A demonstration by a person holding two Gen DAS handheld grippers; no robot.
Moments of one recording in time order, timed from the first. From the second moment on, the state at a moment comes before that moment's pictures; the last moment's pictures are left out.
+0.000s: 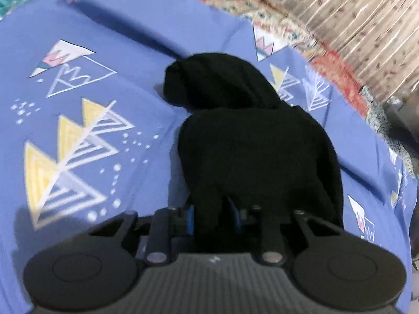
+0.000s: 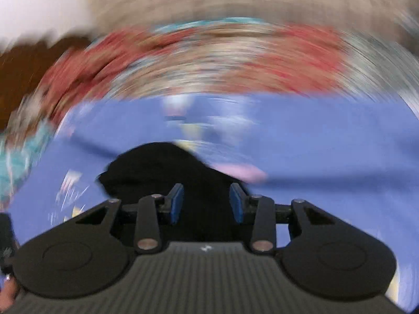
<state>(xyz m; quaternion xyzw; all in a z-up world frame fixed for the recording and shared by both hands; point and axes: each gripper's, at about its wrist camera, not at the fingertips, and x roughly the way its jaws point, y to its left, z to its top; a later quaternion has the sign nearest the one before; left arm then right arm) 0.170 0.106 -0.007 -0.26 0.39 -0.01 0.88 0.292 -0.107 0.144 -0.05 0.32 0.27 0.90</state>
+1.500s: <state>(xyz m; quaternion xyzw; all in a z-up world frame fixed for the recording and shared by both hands) 0.128 0.122 0.053 -0.13 0.34 0.00 0.93 0.131 -0.515 0.085 0.32 0.28 -0.20 0.88</state>
